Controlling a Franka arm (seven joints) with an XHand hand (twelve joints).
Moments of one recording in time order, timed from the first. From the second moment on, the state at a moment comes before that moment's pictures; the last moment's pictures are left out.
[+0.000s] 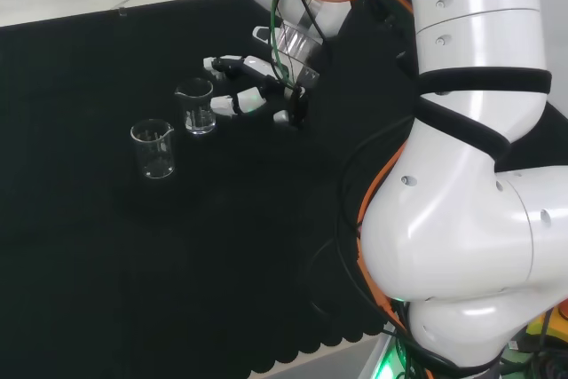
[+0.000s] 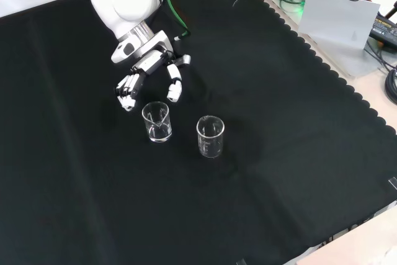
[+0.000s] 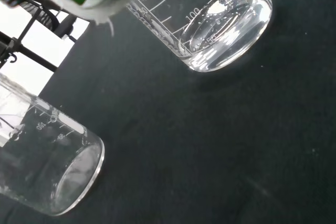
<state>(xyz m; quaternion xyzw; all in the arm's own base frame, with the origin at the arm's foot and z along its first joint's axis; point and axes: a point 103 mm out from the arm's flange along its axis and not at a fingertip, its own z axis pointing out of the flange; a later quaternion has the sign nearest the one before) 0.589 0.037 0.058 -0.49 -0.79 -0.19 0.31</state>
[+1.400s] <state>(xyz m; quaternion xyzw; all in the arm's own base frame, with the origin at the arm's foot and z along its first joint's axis) 0.604 0.067 0.039 -0.46 -0.78 -0.24 0.35</state>
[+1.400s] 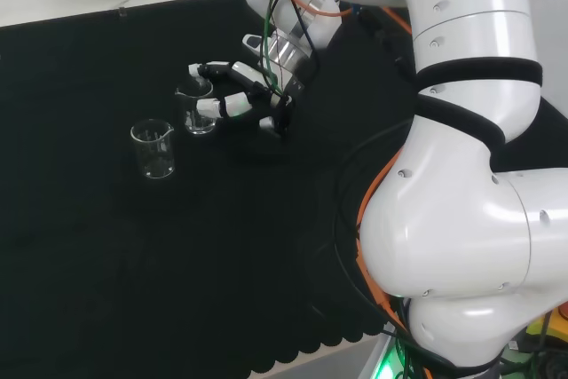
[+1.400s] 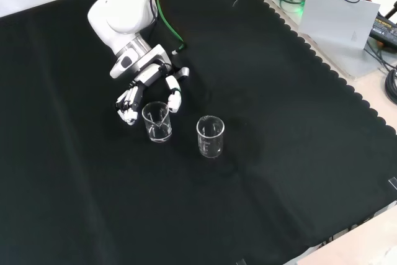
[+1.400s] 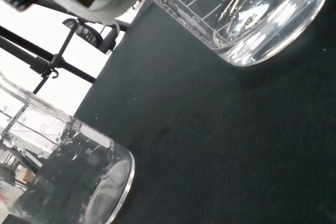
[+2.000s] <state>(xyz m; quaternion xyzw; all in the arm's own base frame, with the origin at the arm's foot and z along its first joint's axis) 0.608 0.074 0.035 -0.44 -0.78 -0.25 0.35</state>
